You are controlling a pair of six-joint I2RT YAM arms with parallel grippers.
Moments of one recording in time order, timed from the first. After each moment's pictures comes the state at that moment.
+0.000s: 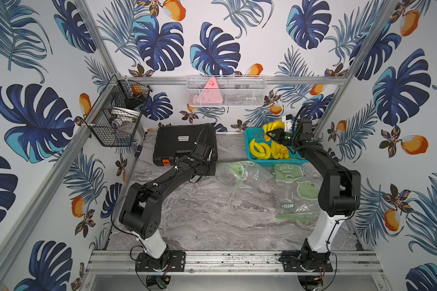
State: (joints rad) left arm -0.38 1.68 1.25 -0.53 0.01 -0.32; right arm 0.03 1.98 1.60 -0.14 -0.63 0.49
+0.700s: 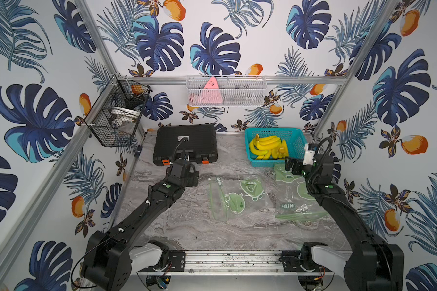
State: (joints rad) left arm -0.30 1.17 0.73 -0.26 -0.39 -0.07; right arm -0.03 1.12 0.63 0.02 -0.03 0.14
